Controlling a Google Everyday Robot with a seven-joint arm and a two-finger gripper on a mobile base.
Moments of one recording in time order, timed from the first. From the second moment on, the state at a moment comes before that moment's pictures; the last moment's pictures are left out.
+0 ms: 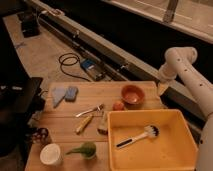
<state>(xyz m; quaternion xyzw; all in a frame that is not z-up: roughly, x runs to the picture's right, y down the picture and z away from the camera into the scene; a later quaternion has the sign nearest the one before) 0.332 -0.015 0.847 -0.23 -0.02 0.07 0.97</state>
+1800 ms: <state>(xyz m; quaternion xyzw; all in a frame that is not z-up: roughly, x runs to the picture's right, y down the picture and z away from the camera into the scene) 0.137 -0.018 0.849 -0.25 -0.11 -0.15 0.95</state>
